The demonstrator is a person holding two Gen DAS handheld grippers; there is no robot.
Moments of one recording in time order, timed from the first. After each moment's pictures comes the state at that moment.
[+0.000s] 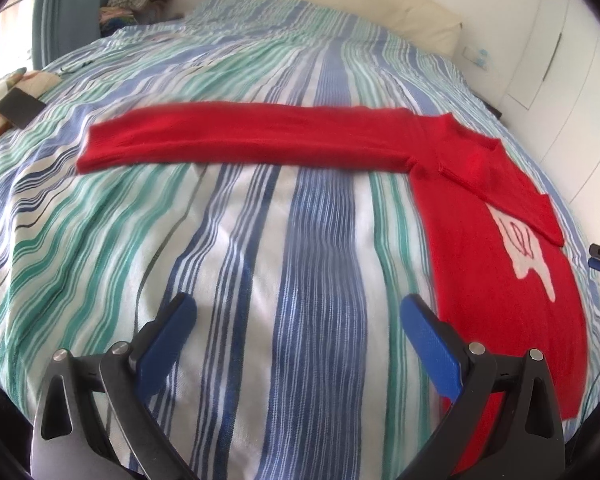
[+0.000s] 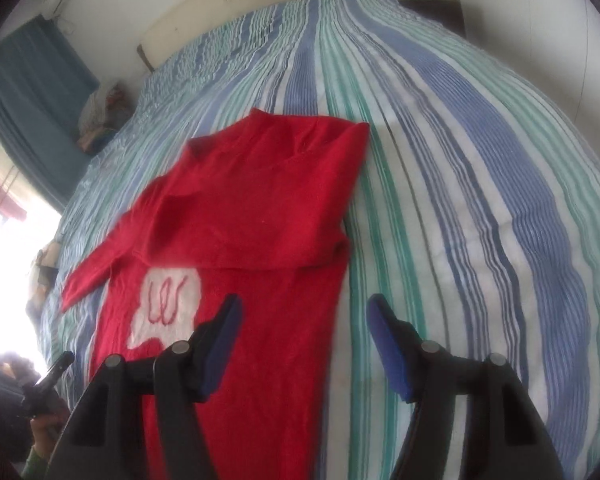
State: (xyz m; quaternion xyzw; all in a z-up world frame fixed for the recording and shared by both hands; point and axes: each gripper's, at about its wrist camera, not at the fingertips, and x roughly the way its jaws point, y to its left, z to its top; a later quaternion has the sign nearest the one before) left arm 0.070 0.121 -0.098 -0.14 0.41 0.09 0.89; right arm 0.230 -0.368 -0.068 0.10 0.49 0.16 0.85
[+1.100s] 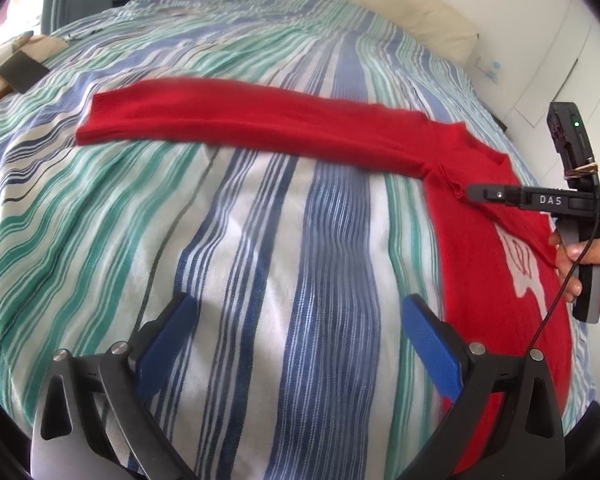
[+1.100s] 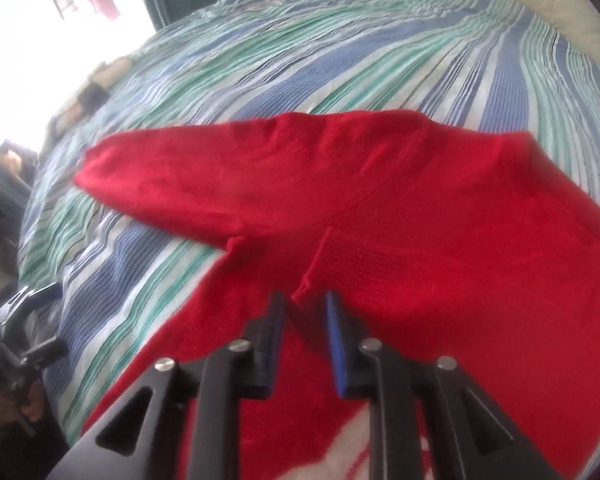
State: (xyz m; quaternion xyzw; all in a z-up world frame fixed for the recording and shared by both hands) left arm 0.077 0.138 -0.107 -0.20 0.43 0.09 0.88; right arm 0.288 -0.046 -0.103 -0.16 0.51 0.38 0.75
